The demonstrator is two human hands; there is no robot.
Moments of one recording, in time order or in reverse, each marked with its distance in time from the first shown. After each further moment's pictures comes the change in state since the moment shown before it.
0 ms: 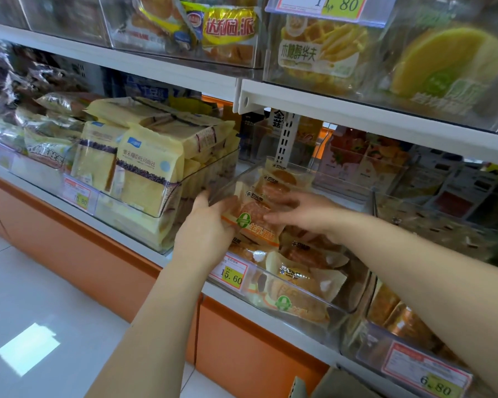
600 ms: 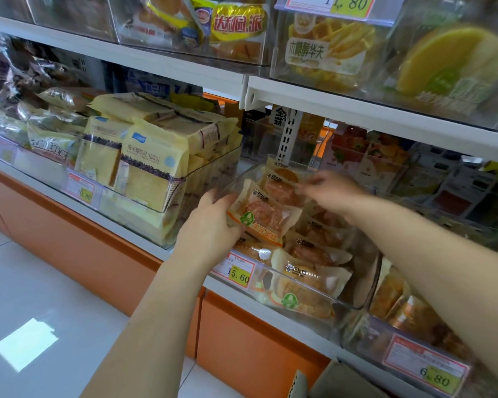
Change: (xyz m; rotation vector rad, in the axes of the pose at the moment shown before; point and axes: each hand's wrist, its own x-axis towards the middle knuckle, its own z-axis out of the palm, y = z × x) left_hand -0.005 0.000 -0.007 -0.026 -0.036 0.056; right_hand 0.015 0.009 -0.023 -0.015 0.244 0.035
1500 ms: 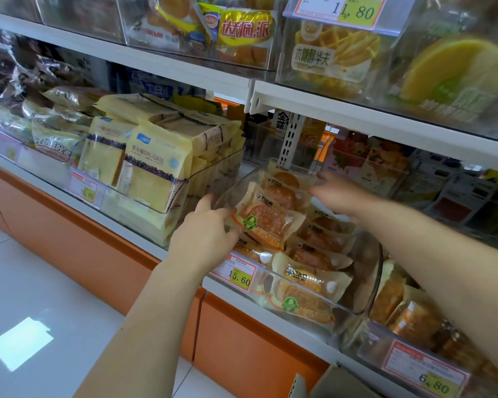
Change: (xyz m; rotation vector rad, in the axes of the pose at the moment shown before) left_hand -0.005 -0.008 -0.004 0.138 -0.038 -0.038; right_hand 0.004 0.000 -0.007 -0.013 -0.030 0.012
